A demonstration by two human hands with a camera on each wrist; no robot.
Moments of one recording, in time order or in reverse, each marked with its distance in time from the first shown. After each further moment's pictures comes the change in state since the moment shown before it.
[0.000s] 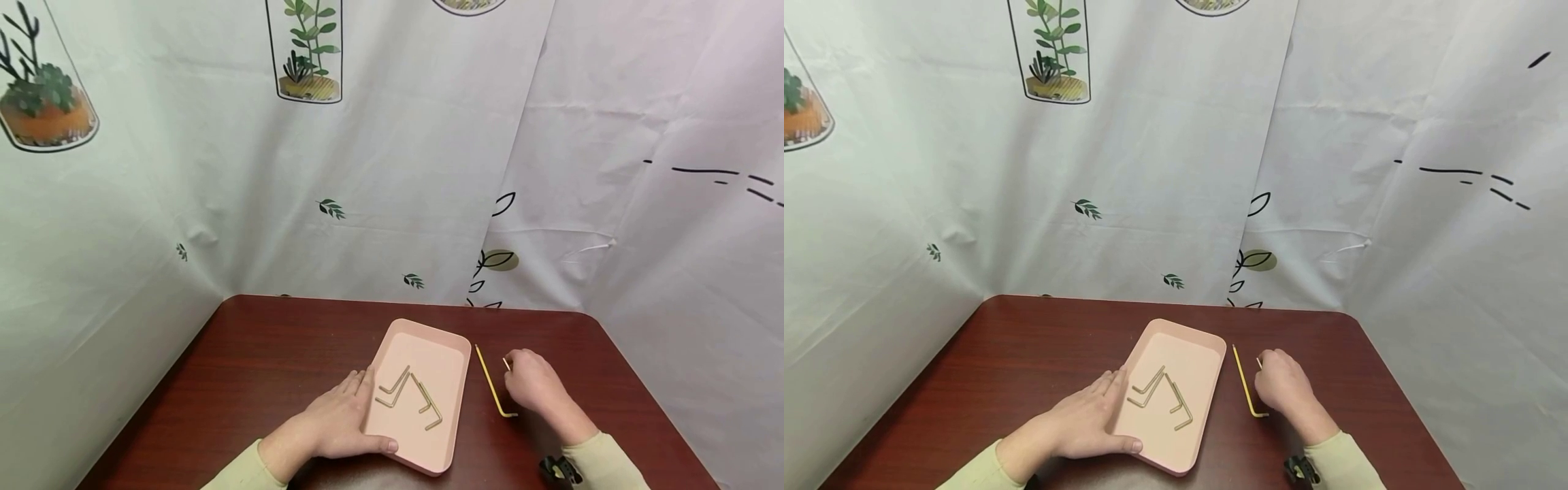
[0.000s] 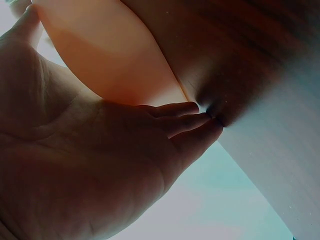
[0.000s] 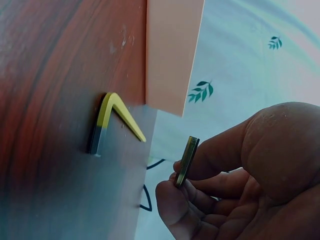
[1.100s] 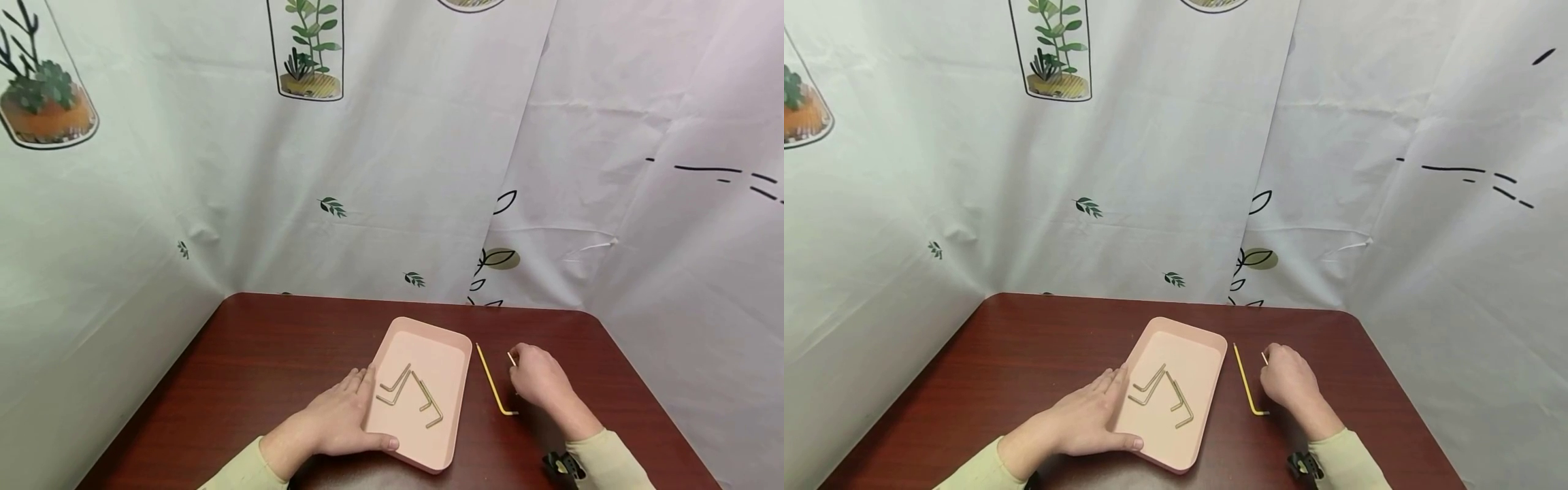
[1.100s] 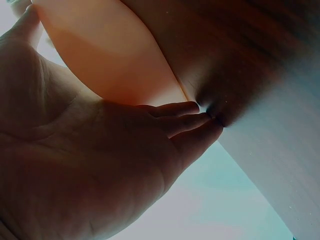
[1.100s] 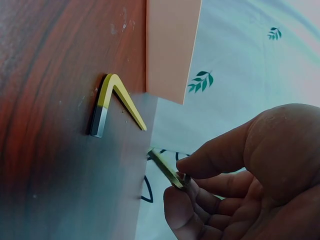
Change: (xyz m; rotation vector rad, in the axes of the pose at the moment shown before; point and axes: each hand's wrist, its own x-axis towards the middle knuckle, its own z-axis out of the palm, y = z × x) left_hand 0.001 0.000 0.001 0.012 -0.006 -0.005; right_hand 0.004 0.010 -0.003 0.032 0.000 0.048
